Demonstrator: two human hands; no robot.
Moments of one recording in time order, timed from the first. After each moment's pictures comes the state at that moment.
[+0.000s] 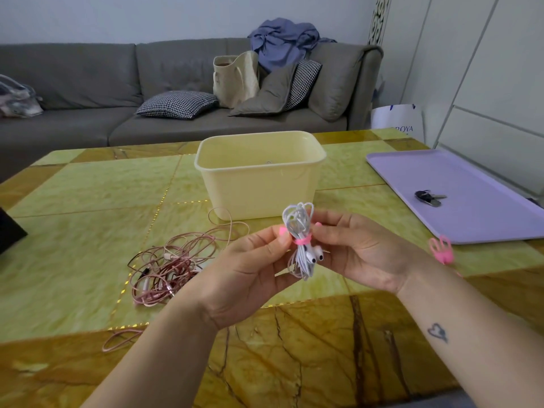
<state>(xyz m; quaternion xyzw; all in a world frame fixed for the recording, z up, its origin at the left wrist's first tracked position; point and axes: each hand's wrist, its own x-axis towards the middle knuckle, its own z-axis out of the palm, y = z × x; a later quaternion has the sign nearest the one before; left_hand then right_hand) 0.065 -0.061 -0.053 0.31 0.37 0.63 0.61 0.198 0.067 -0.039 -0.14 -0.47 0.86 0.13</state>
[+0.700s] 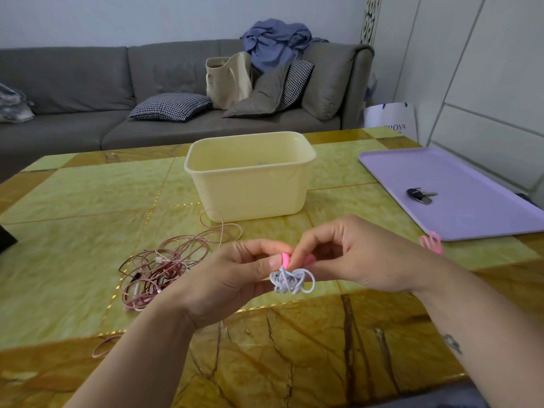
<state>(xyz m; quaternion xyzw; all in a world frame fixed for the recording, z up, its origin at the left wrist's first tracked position) 0.055 -0.064 -0.055 0.39 0.42 0.55 0.60 0.217 0.052 -0.014 -0.11 -0.83 0.54 0.08</state>
